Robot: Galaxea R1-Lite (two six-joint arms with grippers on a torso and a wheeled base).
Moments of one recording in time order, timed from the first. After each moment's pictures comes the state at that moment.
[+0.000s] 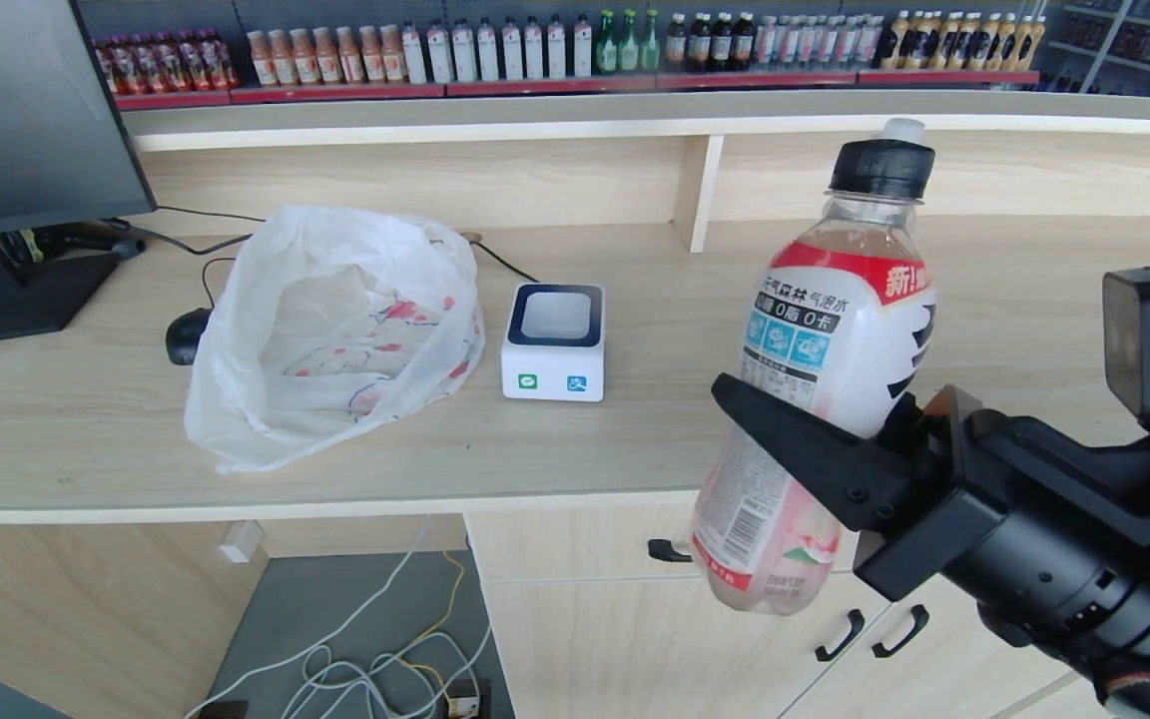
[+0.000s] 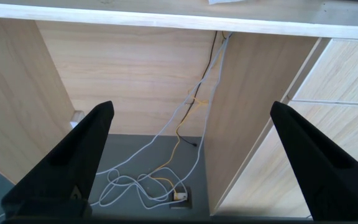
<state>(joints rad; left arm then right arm) 0.00 0.00 0.00 0.00 0.00 0.00 0.83 1.51 -0.43 -1.42 0.05 0.17</state>
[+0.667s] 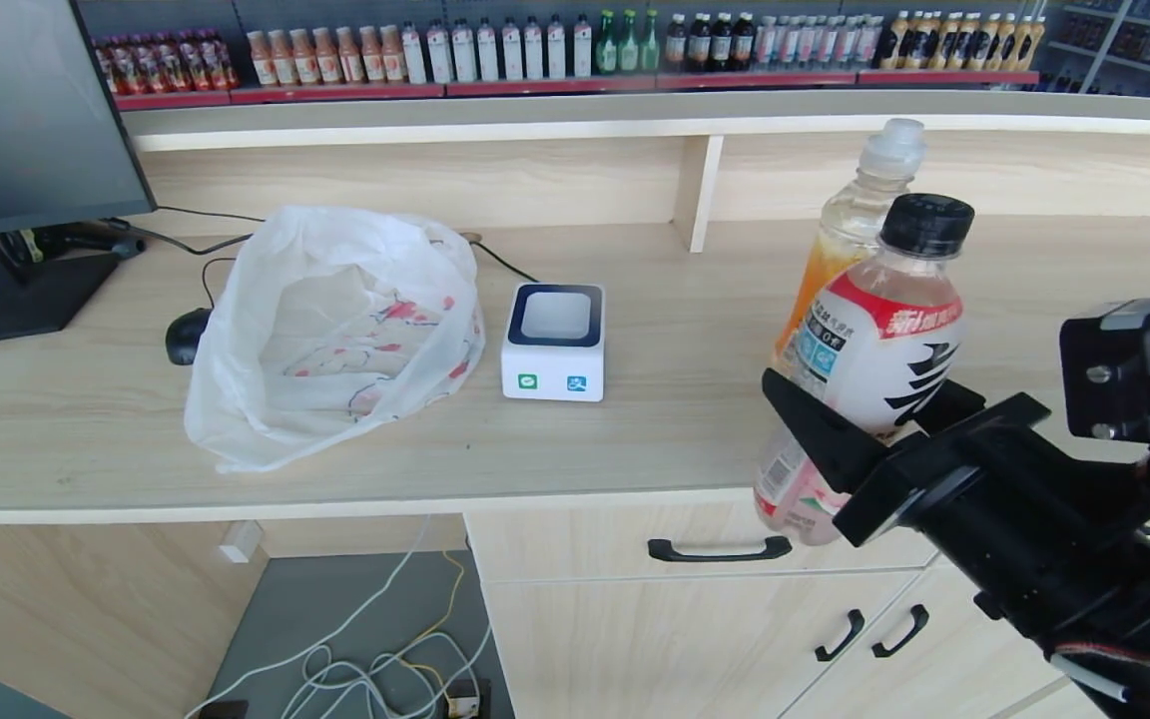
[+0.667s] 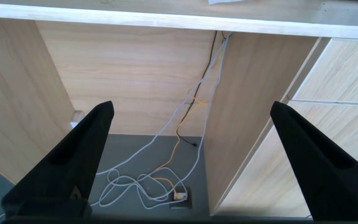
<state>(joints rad) 0.00 0.00 0.00 0.00 0.00 0.01 0.81 1.52 -0.40 -1.42 -0.34 -0.16</state>
